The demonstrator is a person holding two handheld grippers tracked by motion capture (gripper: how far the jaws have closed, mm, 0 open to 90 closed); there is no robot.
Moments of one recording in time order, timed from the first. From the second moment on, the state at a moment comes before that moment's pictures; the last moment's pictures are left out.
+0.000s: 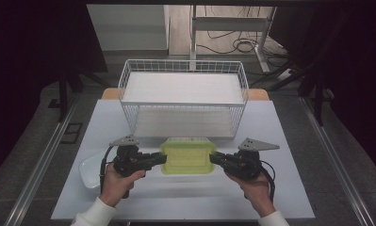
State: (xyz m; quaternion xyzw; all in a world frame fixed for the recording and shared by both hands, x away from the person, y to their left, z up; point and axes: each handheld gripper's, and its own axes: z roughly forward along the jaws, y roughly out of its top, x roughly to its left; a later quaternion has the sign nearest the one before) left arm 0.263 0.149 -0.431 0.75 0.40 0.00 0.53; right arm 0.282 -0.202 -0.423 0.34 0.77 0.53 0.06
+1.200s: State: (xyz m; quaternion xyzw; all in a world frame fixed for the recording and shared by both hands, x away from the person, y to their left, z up) left arm 0.307 0.165 -0.337 0.73 0.37 0.05 0.57; right arm 0.323 -0.189 -0.330 0.29 0.77 0.56 0.12
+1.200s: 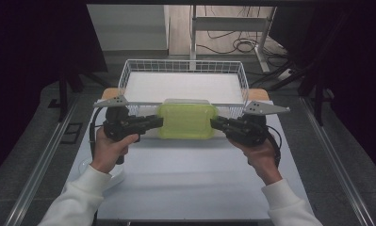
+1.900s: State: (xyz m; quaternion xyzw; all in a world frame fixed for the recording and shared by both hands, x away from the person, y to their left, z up) left arm 0.368 0.172 -0.306 0.73 0.38 0.04 0.57; right arm 0.382 -0.182 -0.296 0.31 0.77 0.55 0.11
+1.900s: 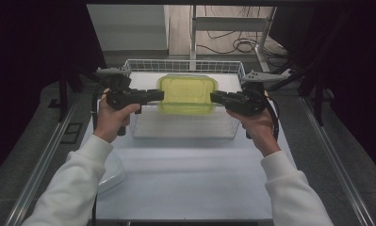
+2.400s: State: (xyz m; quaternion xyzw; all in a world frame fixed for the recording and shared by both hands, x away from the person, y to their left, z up) left arm 0.421 0.181 -0.327 0.71 0.43 -0.02 0.56; right arm 0.438 -0.174 -0.309 0.36 0.75 0.55 0.05
